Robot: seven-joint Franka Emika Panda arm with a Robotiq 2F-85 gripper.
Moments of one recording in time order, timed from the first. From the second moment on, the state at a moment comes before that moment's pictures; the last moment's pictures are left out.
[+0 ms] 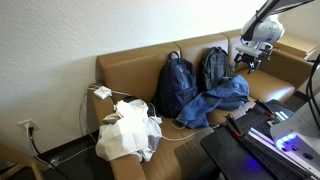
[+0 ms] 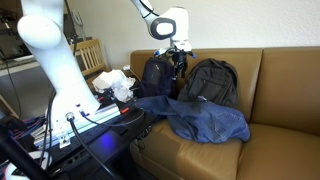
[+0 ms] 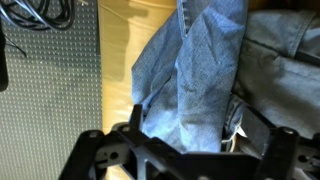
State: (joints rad) arm -0.25 0.42 -0.28 -2.30 0.23 2.60 0.75
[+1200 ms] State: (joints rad) arm -0.19 1.00 -0.29 -1.91 0.44 3.10 1.08
